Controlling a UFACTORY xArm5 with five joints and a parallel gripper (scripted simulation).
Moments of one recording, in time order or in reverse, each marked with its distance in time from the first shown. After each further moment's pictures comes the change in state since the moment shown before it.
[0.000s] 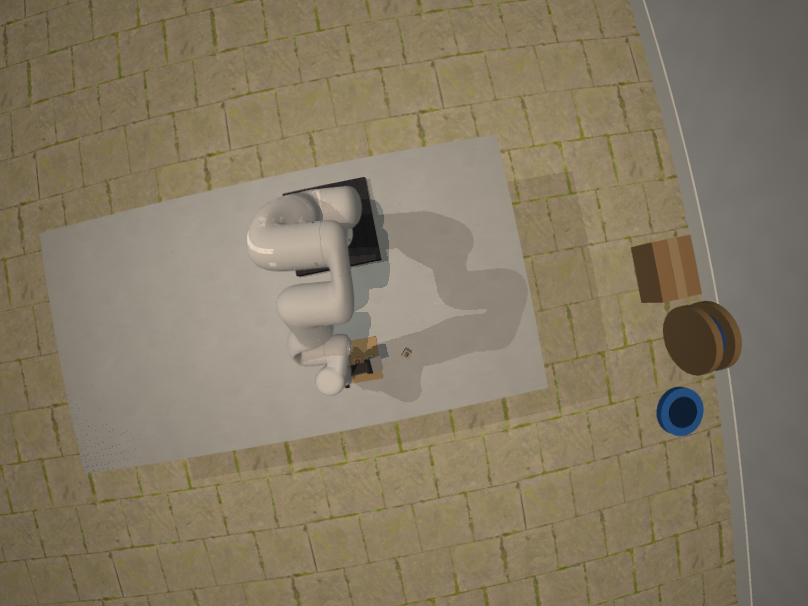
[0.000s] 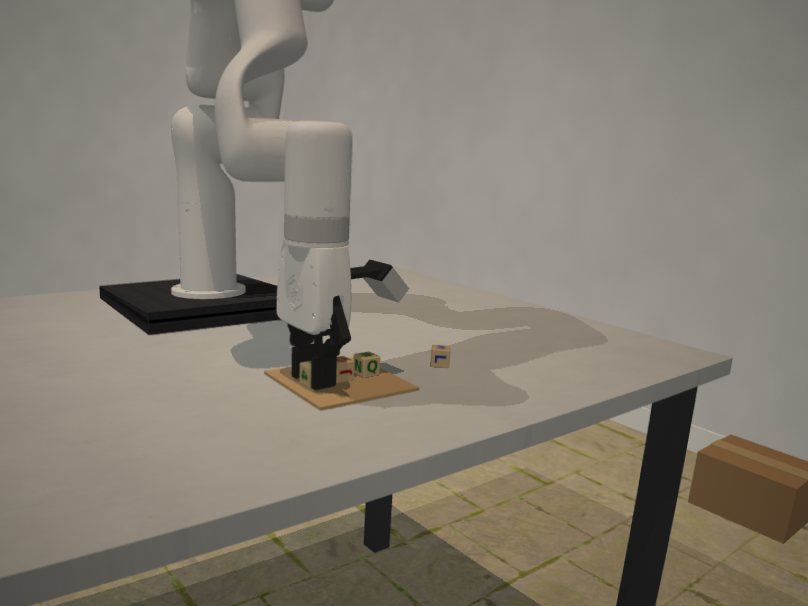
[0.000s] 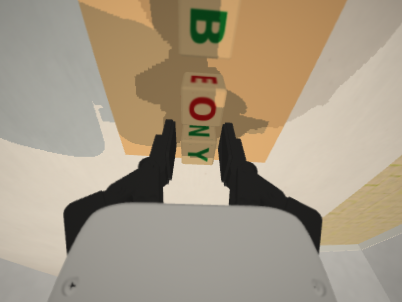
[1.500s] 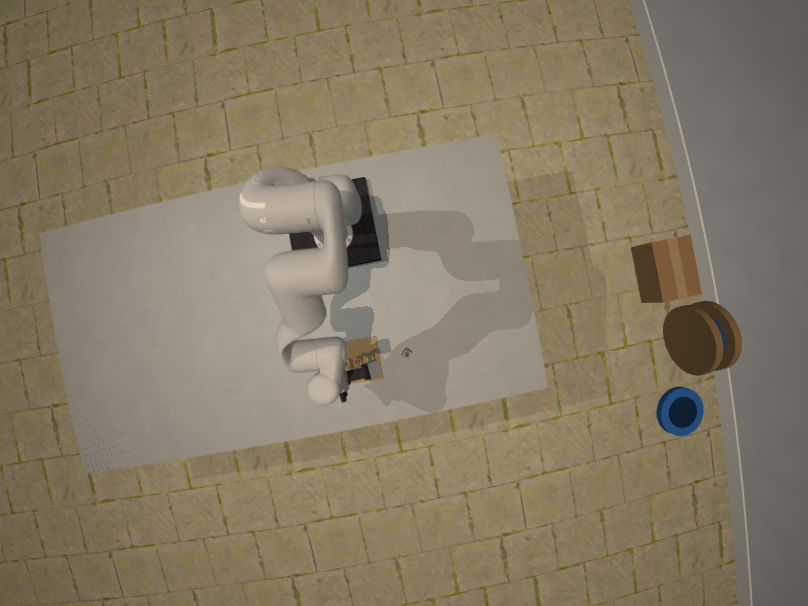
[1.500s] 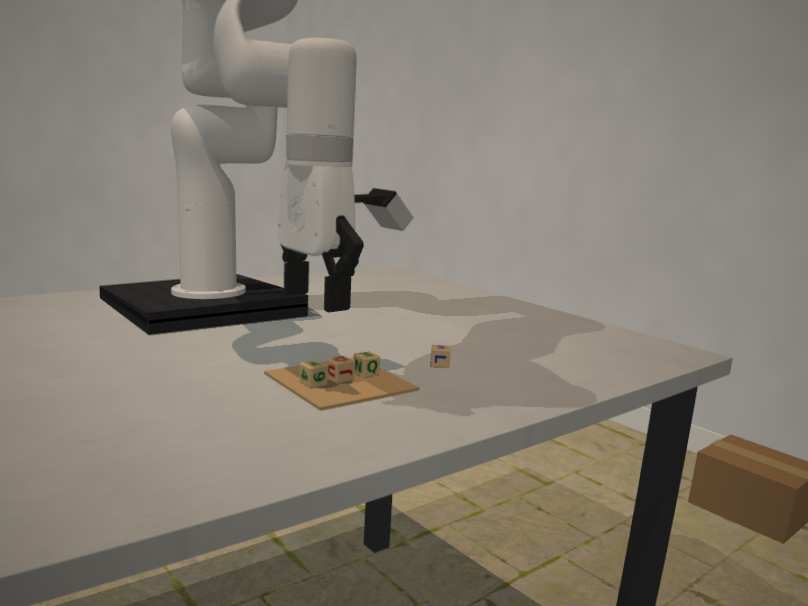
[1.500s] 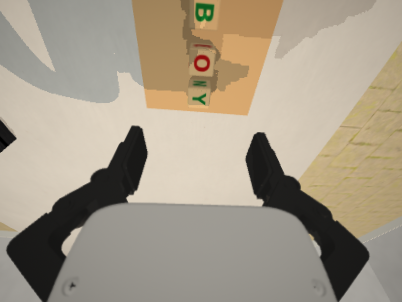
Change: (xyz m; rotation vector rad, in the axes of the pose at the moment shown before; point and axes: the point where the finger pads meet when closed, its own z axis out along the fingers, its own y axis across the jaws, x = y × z) arm 0.001 0.000 -0.089 0.001 0.000 0.000
